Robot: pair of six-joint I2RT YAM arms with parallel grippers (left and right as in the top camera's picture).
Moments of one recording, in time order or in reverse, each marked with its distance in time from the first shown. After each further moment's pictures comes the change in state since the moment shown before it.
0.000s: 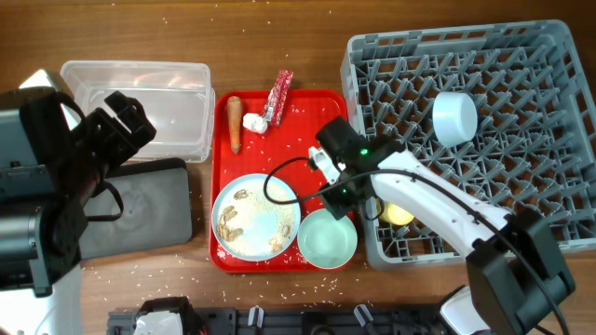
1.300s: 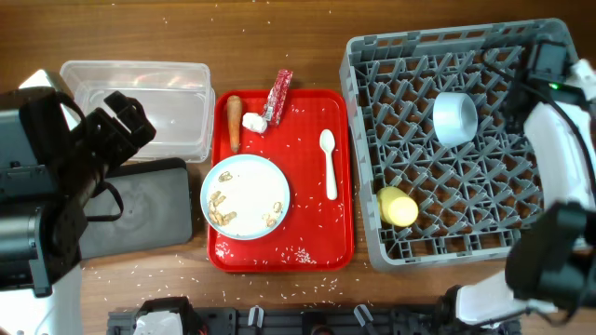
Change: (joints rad) left arm 0.000 0.000 0.000 0.000 0.000 0.000; right arm -0.874 0.088 0.261 0.061 1.096 0.508
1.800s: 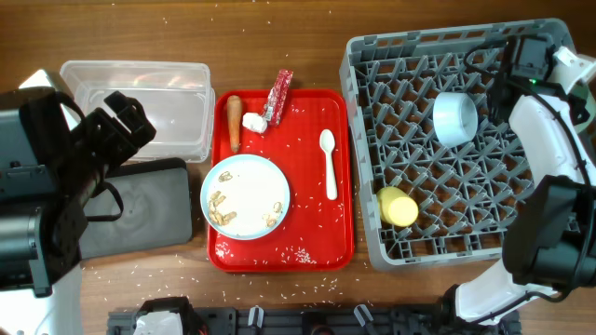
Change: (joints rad) left arm 0.000 0.000 0.000 0.000 0.000 0.000; right arm 0.045 0.056 0.000 0.207 0.219 -0.229
